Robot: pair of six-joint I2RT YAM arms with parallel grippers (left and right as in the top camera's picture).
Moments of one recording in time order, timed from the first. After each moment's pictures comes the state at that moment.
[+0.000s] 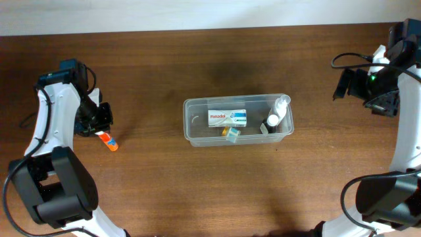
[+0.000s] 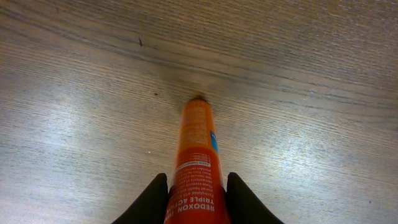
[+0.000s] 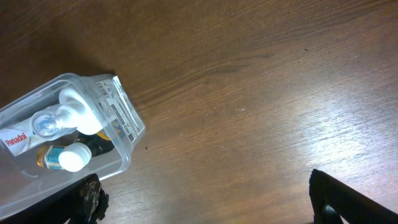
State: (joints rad) left arm 0.22 1.91 1.56 -1.26 -0.02 -0.05; right arm -0.30 1.80 1.93 -1.55 -0.09 0.14
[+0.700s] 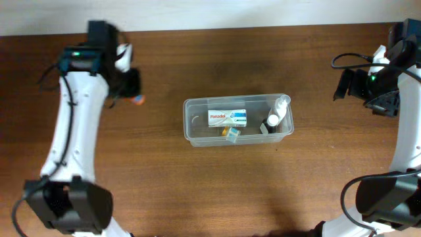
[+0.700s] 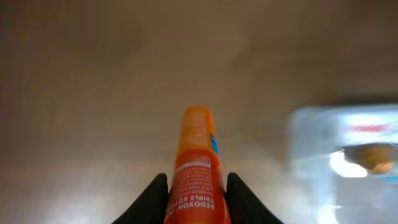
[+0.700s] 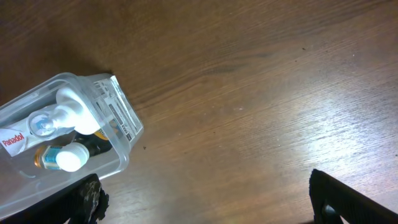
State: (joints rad) left arm -0.06 1.82 1.84 -1.25 0.00 -0.05; right arm -0.30 1.80 1.93 -1.56 -0.09 0.14
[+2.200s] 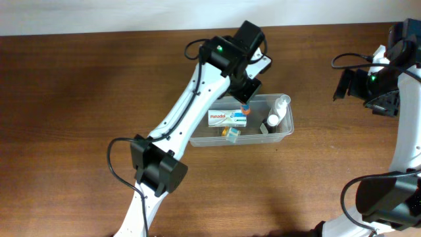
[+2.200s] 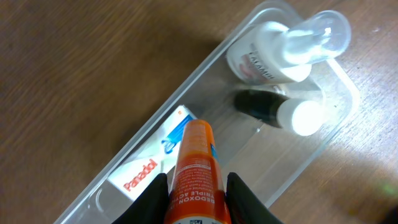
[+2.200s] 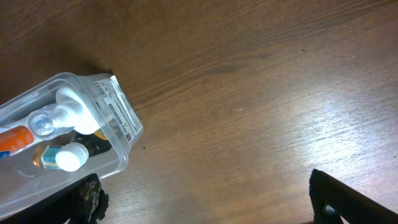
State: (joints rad) left arm -0.66 2.36 2.56 -1.43 0.16 0.10; right arm -0.30 1.80 1.93 -1.55 -0.09 0.14
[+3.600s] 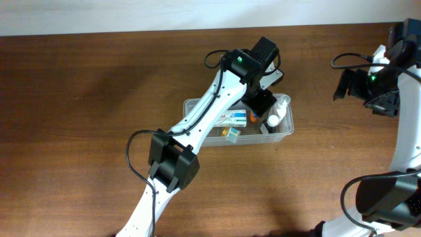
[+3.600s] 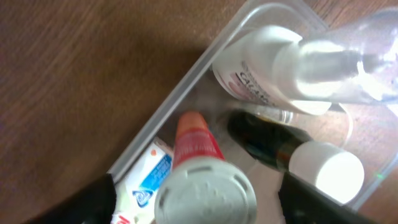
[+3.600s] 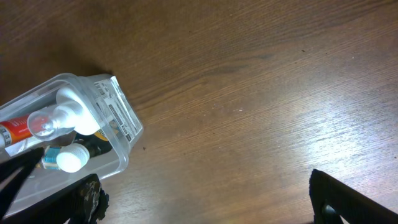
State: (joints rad) left arm -0.71 2.50 2.57 -1.34 0.16 0.12; right arm -0.30 1.80 1.93 -1.55 -0.09 0.13
